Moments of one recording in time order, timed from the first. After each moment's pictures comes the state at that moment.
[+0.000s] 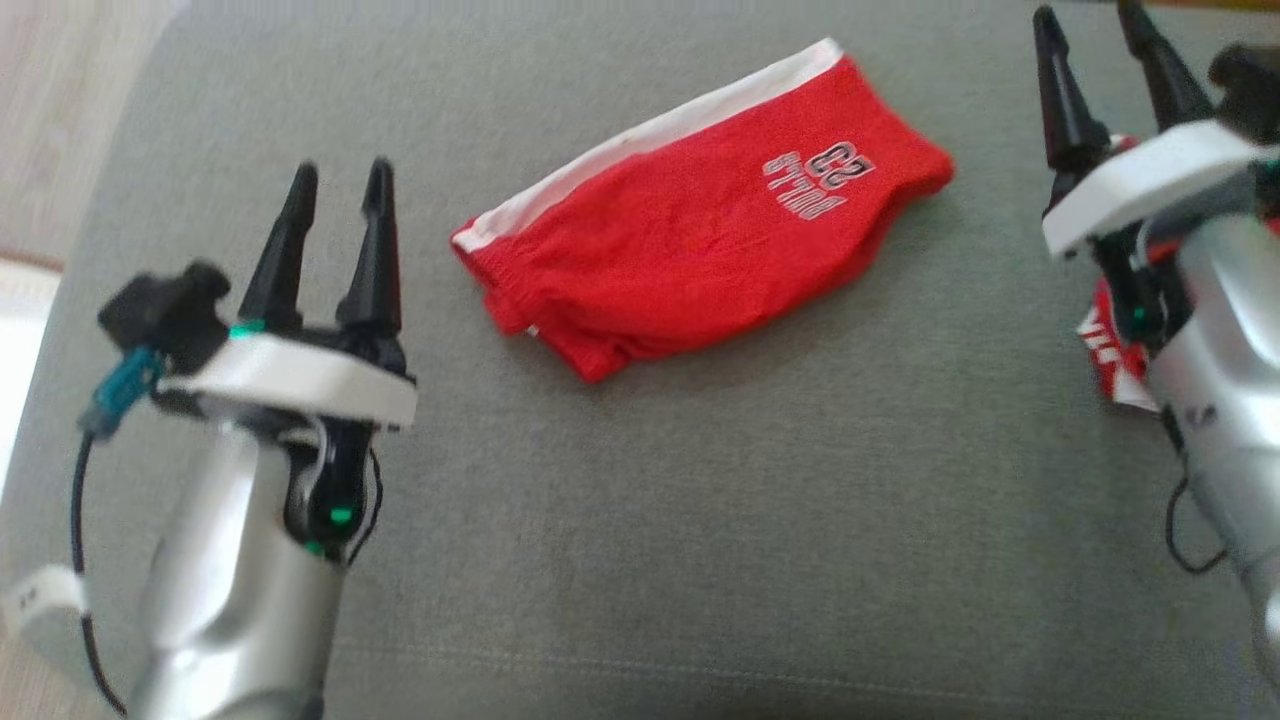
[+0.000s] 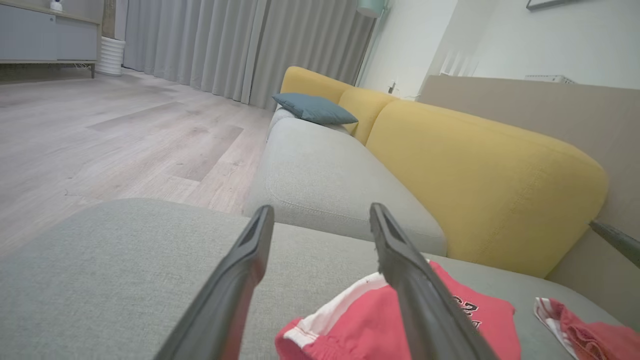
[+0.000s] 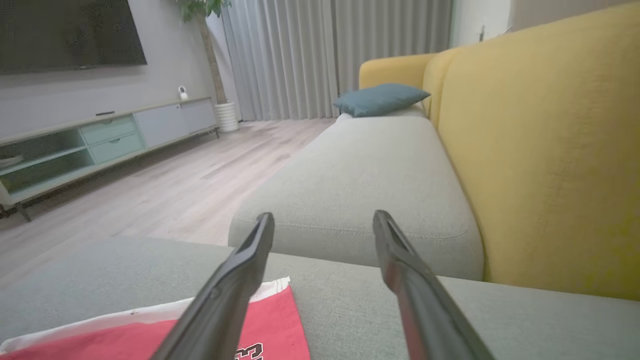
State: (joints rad) left arm -0.46 0.10 -0.20 0.36 -0.47 -0.11 -0.26; right arm -0.91 -0.33 0.49 0.90 0.58 0.13 -0.25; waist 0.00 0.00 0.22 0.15
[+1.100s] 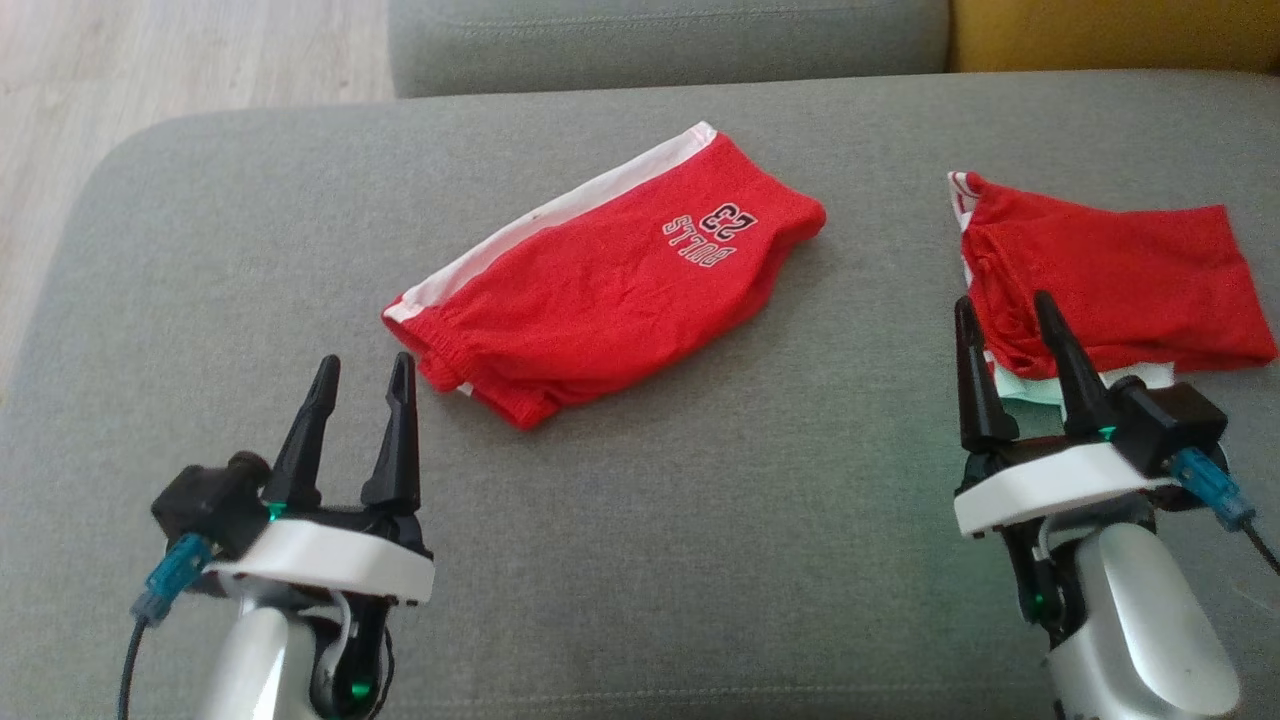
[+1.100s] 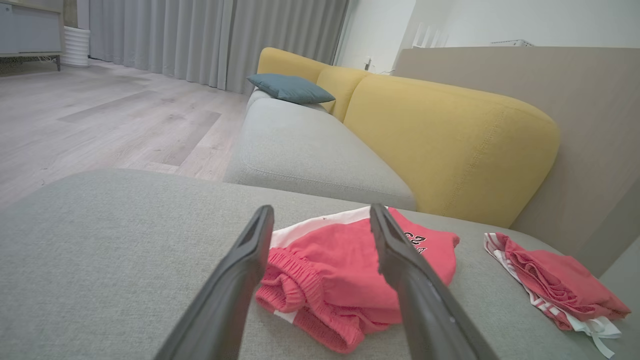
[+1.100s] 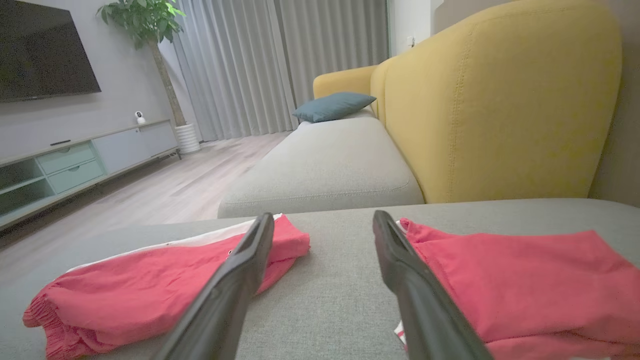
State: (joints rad) left arm -0.10 0.05 -0.12 0.19 -0.32 -0.11 -0.26; right arm -0.23 -0.07 0.07 0.34 0.20 0.13 -0.21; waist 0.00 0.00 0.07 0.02
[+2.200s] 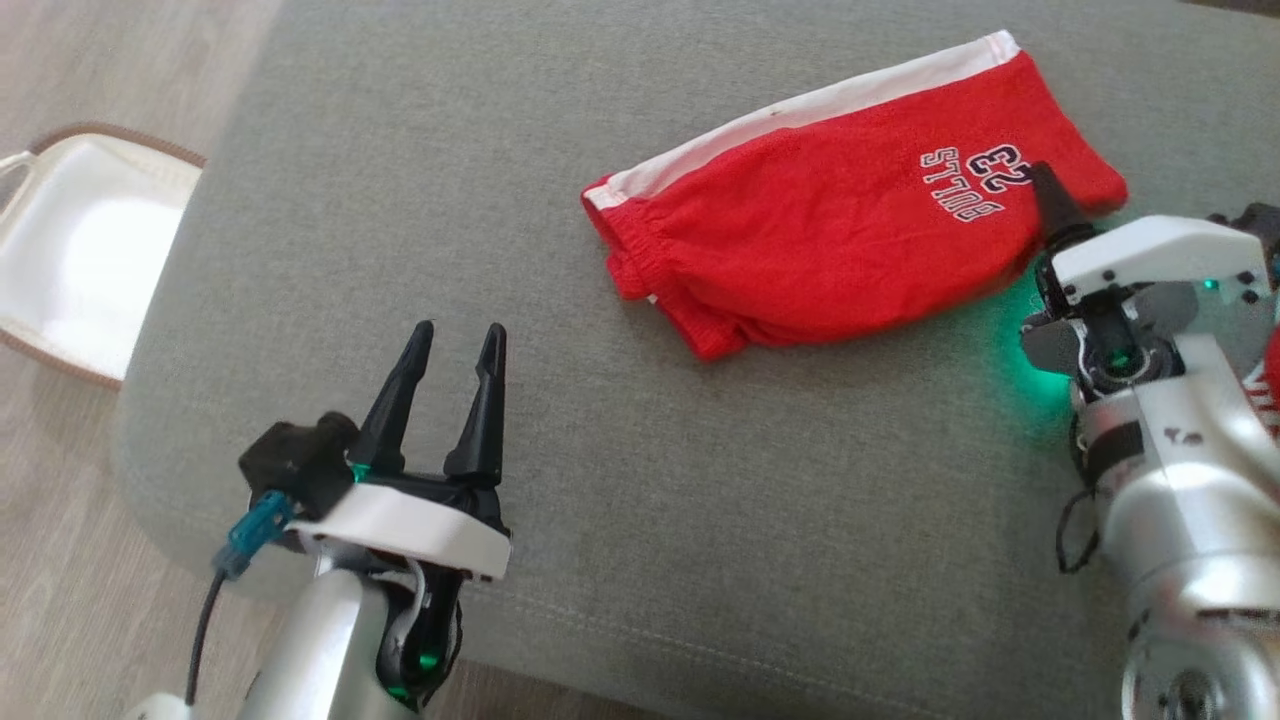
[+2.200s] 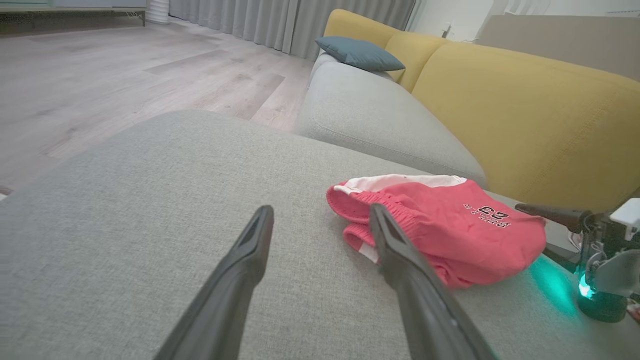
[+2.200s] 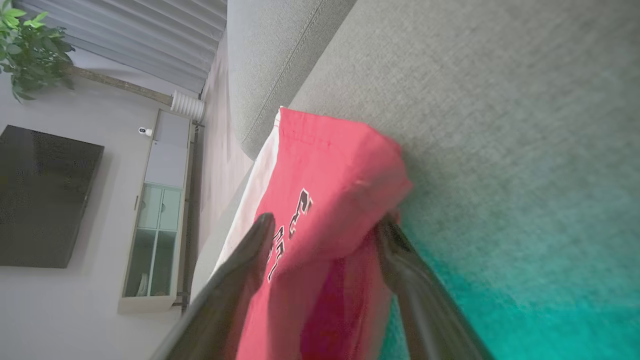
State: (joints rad) left arm -0.18 0.04 -0.28 0.21 -0.37 -0.07 -0.26; right arm -0.81 -0.07 -0.20 1.04 0.86 0.13 0.17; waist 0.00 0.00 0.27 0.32
